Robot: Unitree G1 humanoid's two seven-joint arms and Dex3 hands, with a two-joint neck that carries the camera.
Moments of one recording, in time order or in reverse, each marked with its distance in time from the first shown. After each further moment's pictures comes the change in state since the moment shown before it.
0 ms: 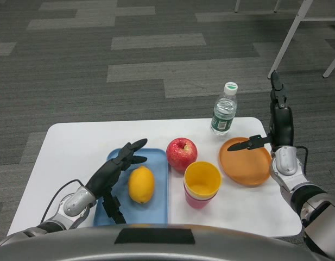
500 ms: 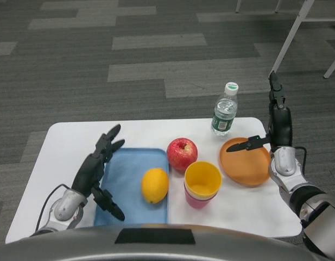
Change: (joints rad) left arm 0.075 -0.017 0.218 -0.083 -0.004 -0.044 0.089; right arm 0.000 0.006 0.005 -0.005 0.000 0.001 0.000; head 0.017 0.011
